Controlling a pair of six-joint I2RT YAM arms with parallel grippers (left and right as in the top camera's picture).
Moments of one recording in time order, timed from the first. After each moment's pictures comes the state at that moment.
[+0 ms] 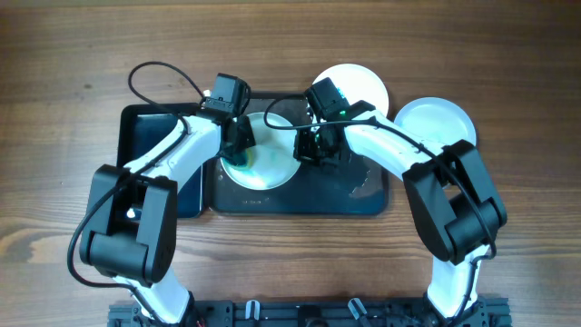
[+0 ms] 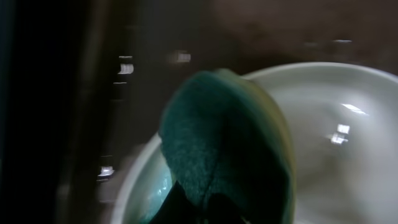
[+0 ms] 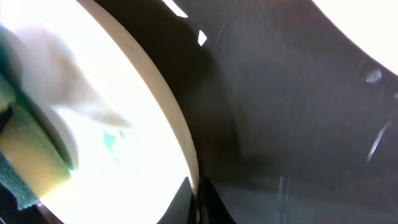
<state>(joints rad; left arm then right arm) -0.28 1.85 1.14 -0.57 -0.09 -0.53 0.52 2.03 1.30 -0.57 -0.36 0.70</state>
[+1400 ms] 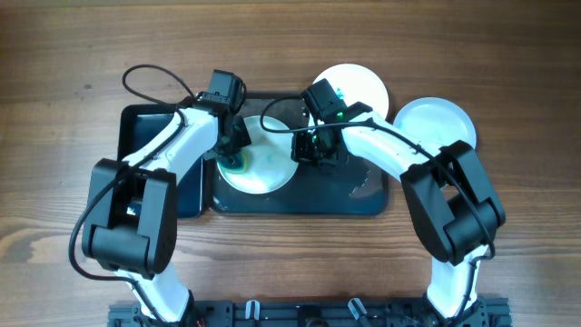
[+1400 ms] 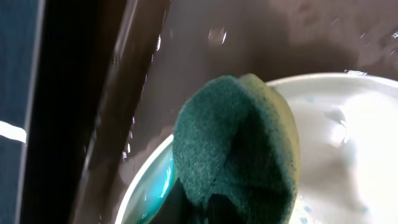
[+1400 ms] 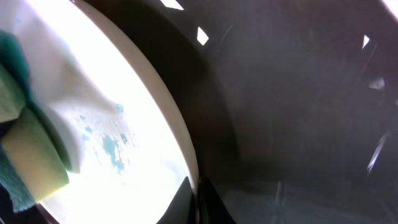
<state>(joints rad) -0.26 1.89 1.20 -0.70 -0.04 -0.60 0.53 2.03 1.30 -0.56 -0.36 0.67</state>
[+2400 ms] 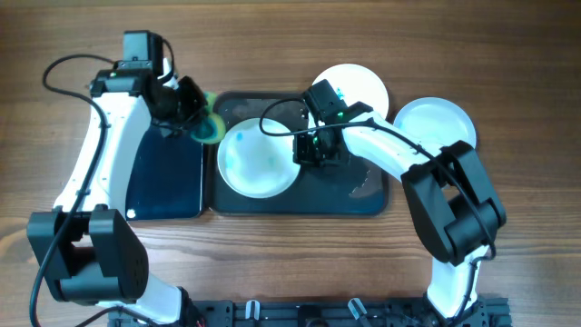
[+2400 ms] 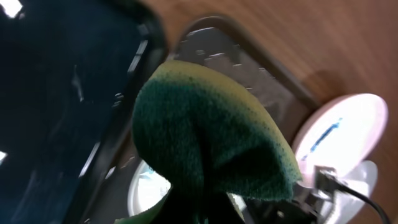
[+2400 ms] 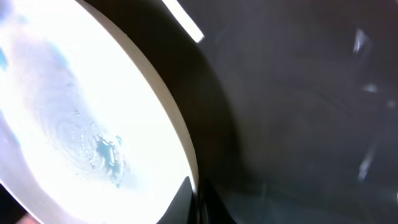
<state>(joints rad) 0.01 1.73 1.42 -0.96 0.29 -0.61 0.53 2.01 1.30 -0.61 -0.34 0.57</state>
